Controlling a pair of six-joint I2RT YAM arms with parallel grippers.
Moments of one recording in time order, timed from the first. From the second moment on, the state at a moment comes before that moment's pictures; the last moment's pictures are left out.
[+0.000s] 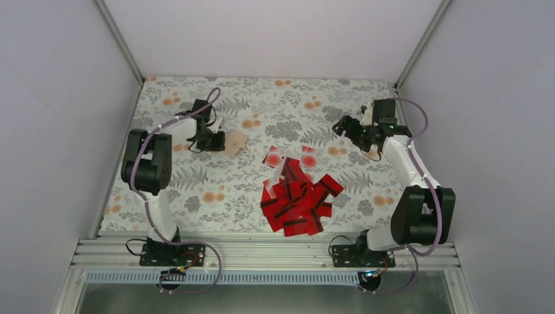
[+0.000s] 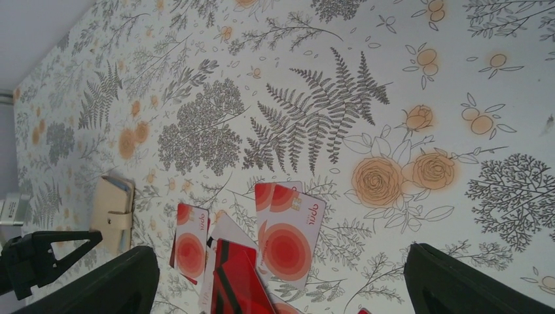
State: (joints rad) left arm -0.18 1.94 1.27 -0.62 0.29 -0.10; right arm -0.02 1.44 1.10 -0.60 -0.40 0.45
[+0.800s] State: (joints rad) left arm -0.19 1.40 1.08 -0.55 0.65 -0.33; right arm 0.30 1.36 1.14 -0.38 -0.72 0.67
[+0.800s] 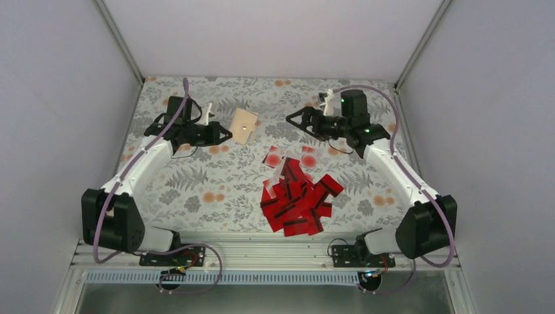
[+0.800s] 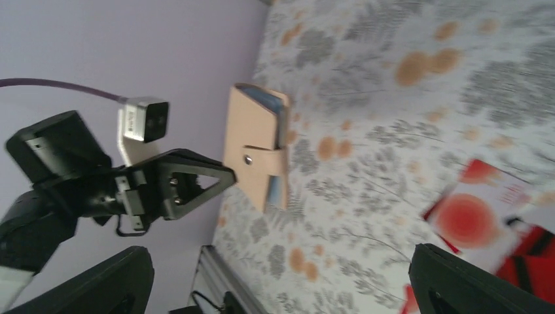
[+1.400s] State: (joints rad) left arm -0.21 1.27 1.22 -0.59 0.80 -0.51; right arm 0.46 1.59 1.39 -0.25 -0.87 0.76
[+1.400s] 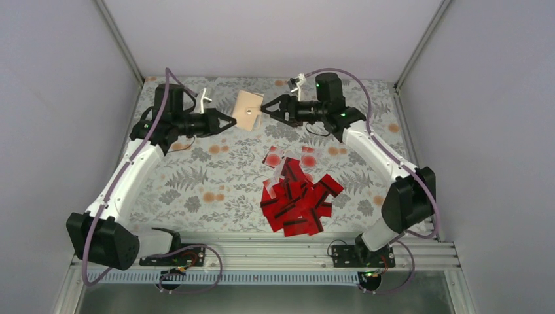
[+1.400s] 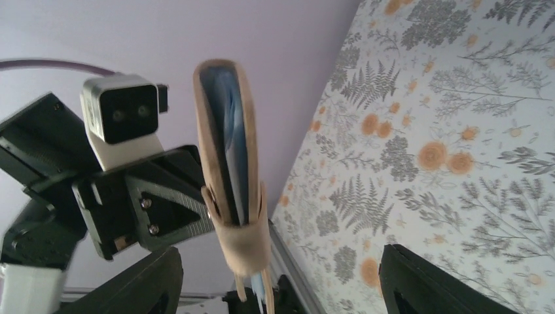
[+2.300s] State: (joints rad) left arm -0.29 1.29 1.38 -0.72 0.74 -0.47; right arm 0.47 1.70 1.53 -0.16 -1.02 0.78
